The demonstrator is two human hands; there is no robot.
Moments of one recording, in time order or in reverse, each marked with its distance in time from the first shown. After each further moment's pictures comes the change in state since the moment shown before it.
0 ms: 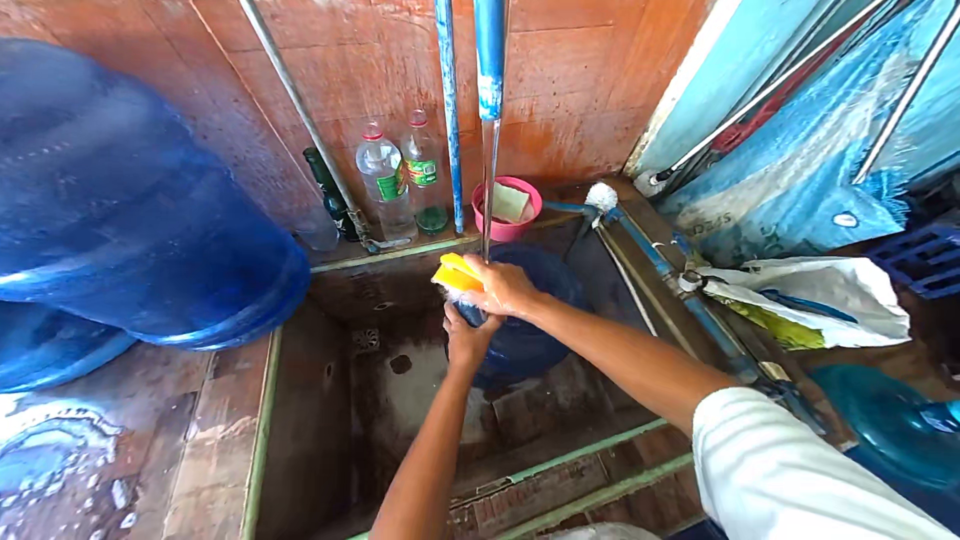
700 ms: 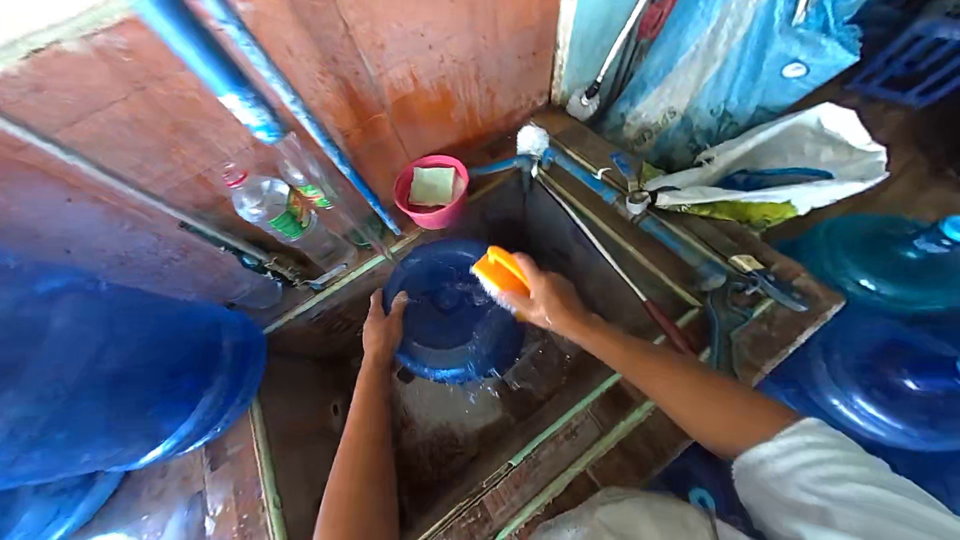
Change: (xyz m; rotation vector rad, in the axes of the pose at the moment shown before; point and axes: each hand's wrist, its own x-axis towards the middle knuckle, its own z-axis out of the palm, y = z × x) left_hand 0.057 0.030 -0.043 0.478 -0.048 0.137; right_hand -0.120 0.096 -0.004 0.415 0.176 0.358
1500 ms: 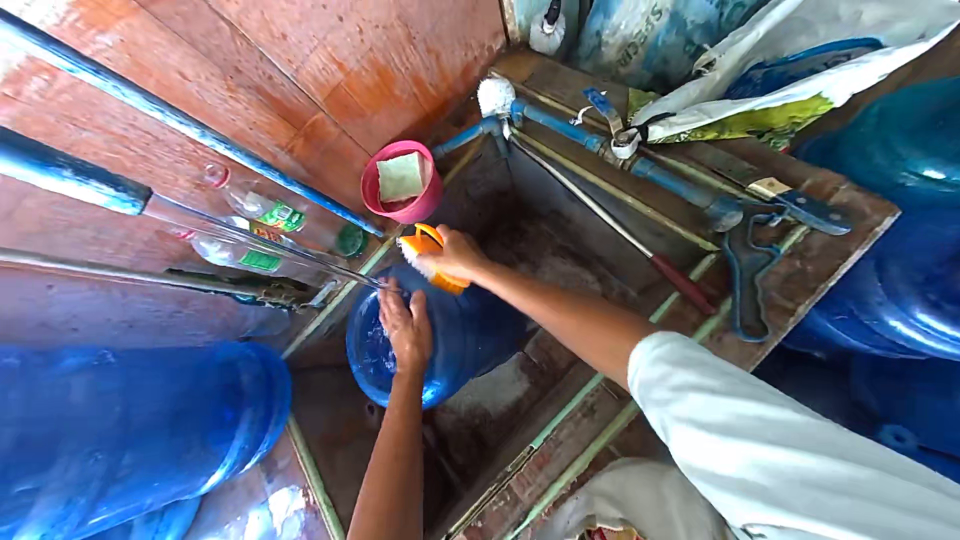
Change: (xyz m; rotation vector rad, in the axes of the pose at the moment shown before) left_hand -0.008 0.008 0.044 0.196 0.181 0.357; right_hand 0.105 -0.040 0.063 0.417 -0.068 -0.024
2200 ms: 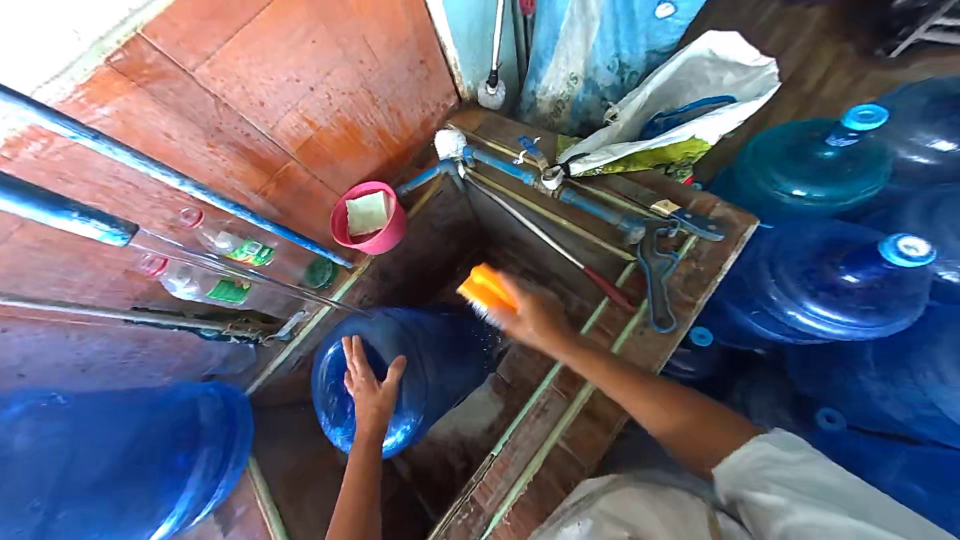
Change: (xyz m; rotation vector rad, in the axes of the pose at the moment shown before) left_hand -0.064 -0.021 -0.016 -0.052 -0.024 0.075; right_hand -0.184 0.058 -0.080 -0.250 0.281 0.033
